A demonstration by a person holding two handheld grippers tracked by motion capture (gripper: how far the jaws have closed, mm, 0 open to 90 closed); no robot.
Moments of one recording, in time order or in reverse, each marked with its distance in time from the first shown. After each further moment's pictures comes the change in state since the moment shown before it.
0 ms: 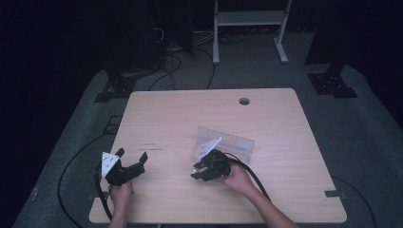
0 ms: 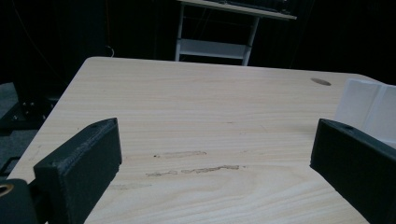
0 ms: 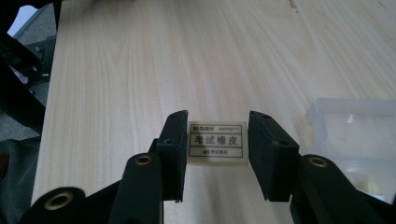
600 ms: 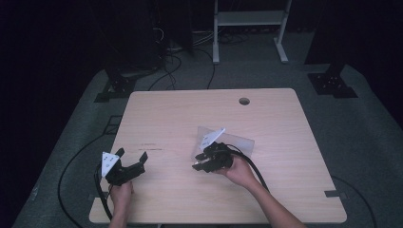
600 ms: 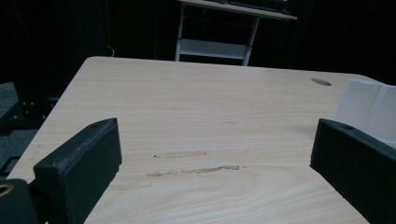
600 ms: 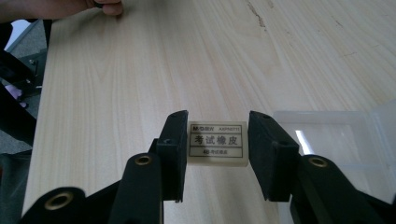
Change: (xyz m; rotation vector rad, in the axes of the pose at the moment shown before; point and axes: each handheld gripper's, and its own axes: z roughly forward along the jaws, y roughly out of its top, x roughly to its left) left arm 0.000 0.000 0.001 -0.002 0.002 -0.002; right arm -0.016 0.010 -0.015 -0.027 -0.024 0.026
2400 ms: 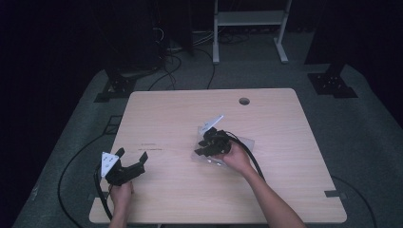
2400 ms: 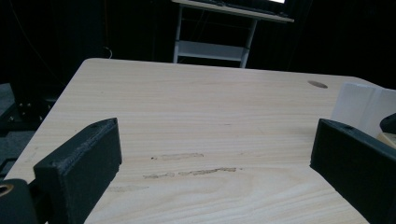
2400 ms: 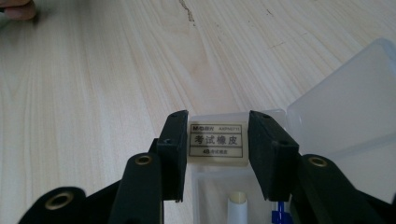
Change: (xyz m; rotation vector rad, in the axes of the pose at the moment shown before) left arm -0.001 0.001 -0.001 -0.007 -0.009 -0.006; right arm -0.051 0.009 0.014 0.039 -0.095 0.063
